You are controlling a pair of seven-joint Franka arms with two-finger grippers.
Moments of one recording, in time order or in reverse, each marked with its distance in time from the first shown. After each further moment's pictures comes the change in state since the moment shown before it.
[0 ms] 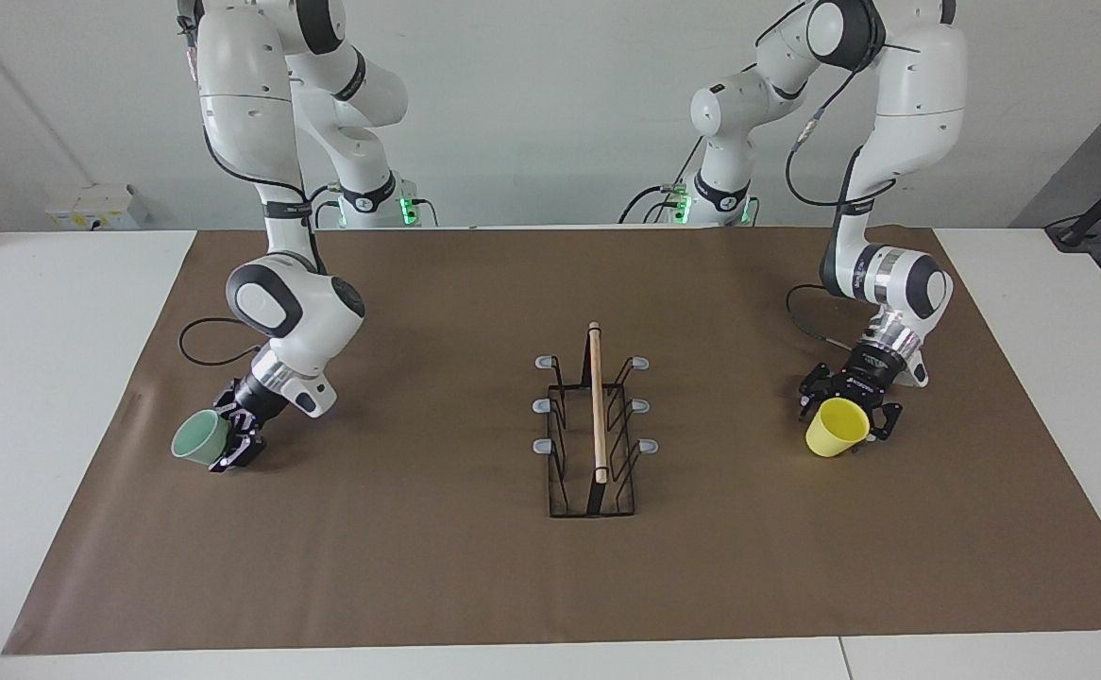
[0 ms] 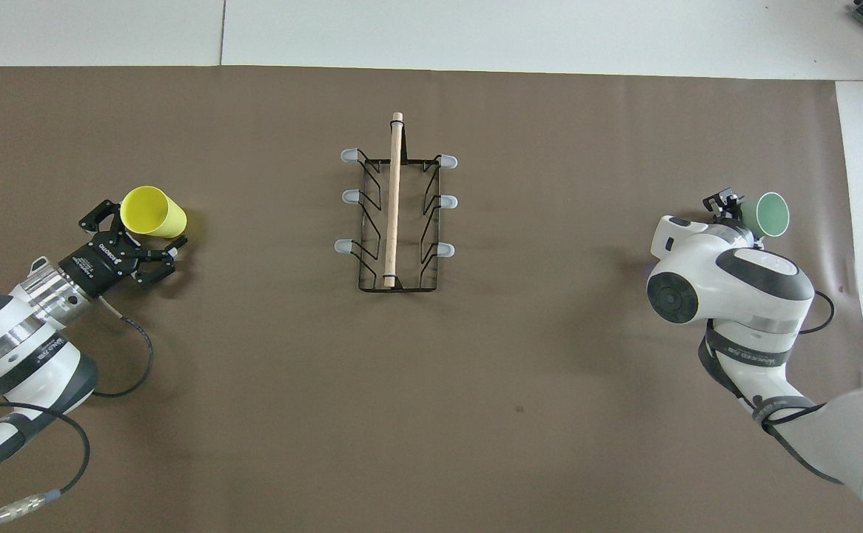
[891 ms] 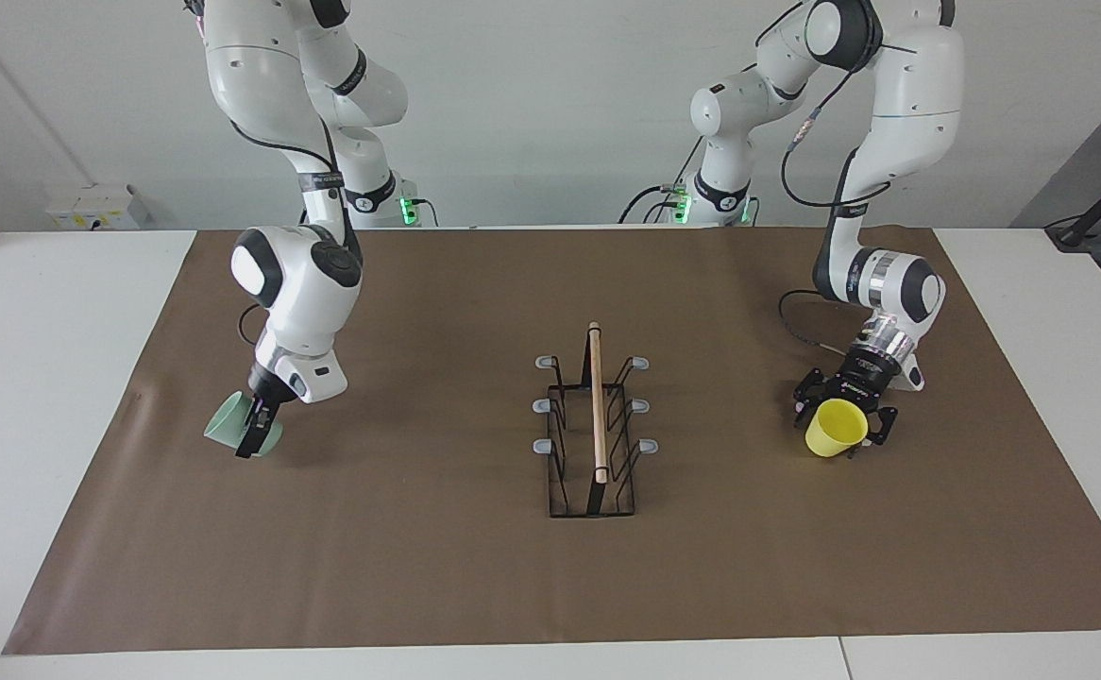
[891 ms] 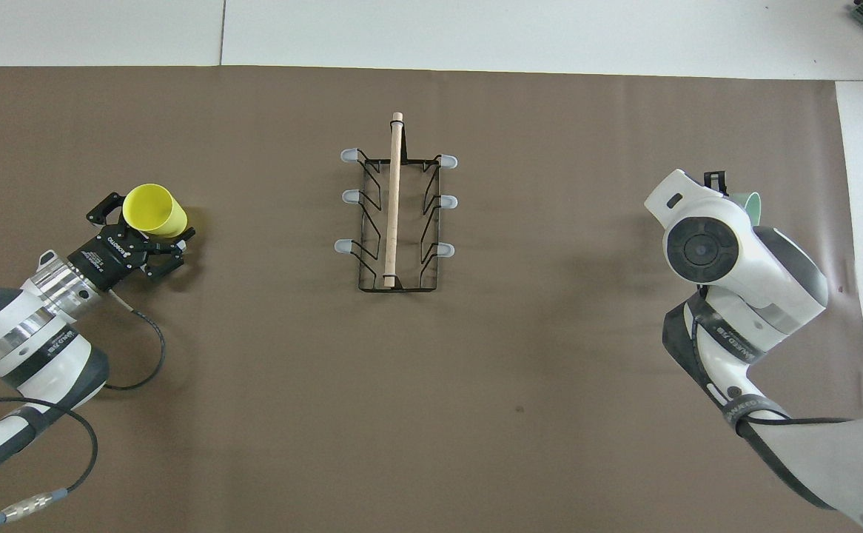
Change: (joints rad) left arm 0.000 0.007 -0.037 0.010 -0.048 0.031 0.052; right arm 0.017 -0.131 0.080 0.042 0.666 -0.010 -0.086
